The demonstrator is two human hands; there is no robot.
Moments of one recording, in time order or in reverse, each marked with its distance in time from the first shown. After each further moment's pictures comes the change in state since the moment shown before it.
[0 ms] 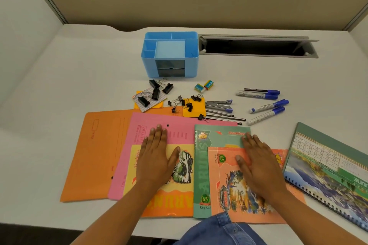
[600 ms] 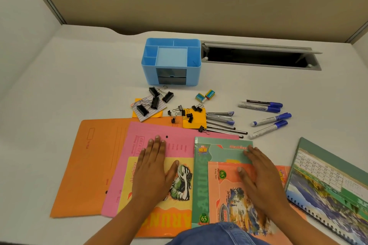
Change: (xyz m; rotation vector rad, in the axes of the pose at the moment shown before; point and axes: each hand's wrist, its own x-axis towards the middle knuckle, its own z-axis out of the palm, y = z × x) left_hand 0.001 -0.002 0.002 -0.026 0.012 0.000; right_hand 0.009 -0.009 -0.016 0.200 0.066 0.038
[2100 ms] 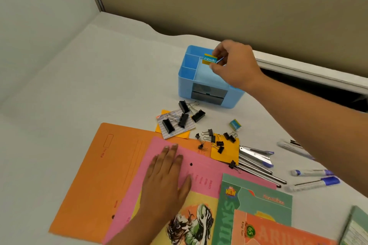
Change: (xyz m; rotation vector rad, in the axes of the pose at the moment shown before) left_hand 0.042 -0.015 -0.017 0.017 0.084 -0.046; right_hand 0.333 -0.237 -0.043 0.163 0.025 -0.457
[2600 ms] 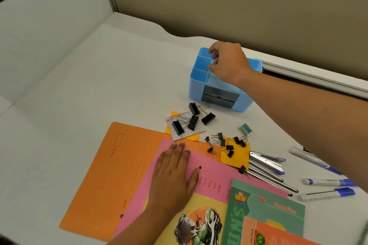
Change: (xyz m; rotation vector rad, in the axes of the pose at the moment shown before) left_hand 0.015 -0.005 0.003 -0.024 0.005 -0.049; right_hand 0.040 -0.008 0.043 -0.120 -0.063 0.028
